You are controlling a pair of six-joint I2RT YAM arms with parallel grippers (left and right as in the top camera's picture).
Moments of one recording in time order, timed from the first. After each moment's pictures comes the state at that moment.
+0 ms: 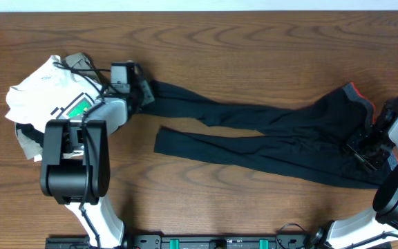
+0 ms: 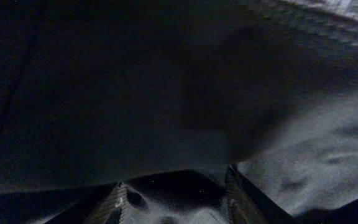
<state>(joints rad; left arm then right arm) -0.03 1.96 1.05 -0.06 0.09 -0.46 -0.52 1.80 1.00 -0.82 0.01 0.32</state>
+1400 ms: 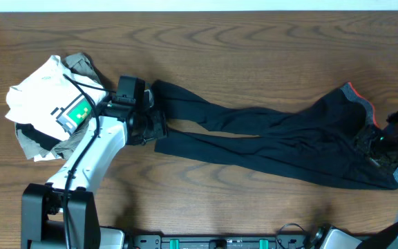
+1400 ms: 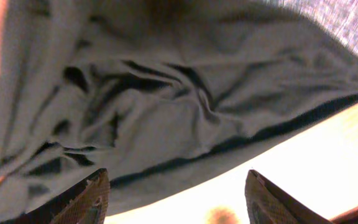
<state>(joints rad) -0.17 1.56 0.97 -0.71 0.24 -0.38 -0.50 1.38 1.02 -1.05 -0.08 0.26</state>
